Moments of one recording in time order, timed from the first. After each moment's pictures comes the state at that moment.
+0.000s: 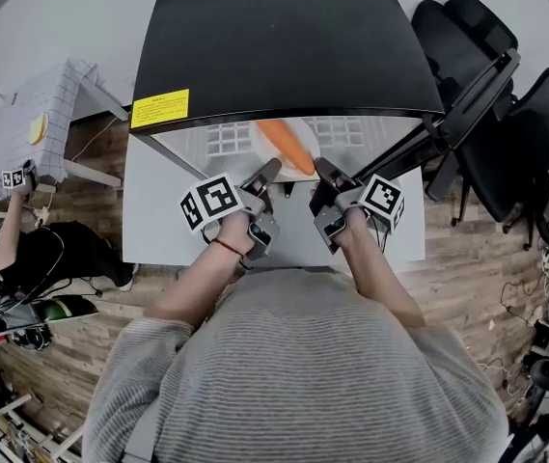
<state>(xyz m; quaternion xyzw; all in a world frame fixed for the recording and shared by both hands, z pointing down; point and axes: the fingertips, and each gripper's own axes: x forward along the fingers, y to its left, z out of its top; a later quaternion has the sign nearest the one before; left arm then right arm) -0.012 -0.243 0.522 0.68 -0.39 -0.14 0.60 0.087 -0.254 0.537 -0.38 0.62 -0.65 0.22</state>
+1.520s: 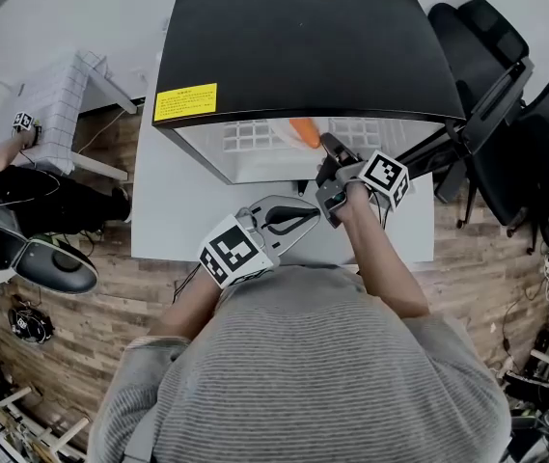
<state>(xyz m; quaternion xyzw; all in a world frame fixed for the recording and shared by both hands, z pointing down) 0.040 -0.137 0.445 0.98 -0.15 0.10 0.11 0.064 -0.306 0.531 -0.41 0.66 -0.60 0.21</state>
